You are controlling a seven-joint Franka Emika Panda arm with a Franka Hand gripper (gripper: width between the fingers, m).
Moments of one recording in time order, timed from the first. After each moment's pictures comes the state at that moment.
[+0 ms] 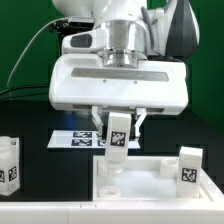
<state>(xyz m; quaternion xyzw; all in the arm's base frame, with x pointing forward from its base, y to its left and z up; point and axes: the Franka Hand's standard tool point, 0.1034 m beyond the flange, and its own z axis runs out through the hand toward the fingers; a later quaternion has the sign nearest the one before) 0.612 0.004 0.104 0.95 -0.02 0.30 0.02</state>
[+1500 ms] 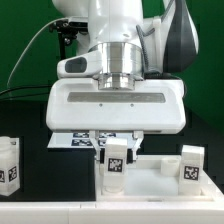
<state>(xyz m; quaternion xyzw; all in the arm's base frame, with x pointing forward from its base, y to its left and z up) 0.617 0.001 0.065 0.97 -0.03 0.25 0.01</state>
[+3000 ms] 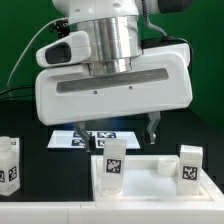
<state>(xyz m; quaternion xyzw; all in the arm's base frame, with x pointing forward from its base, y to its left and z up) 0.634 -0.006 0.092 1.00 -0.03 0.02 -0.07</state>
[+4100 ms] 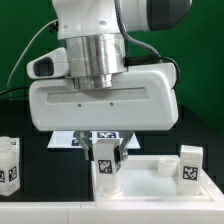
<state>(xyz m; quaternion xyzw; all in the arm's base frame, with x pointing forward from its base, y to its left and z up) 0.634 -0.010 0.076 0.95 -0.31 0.02 -0.07</state>
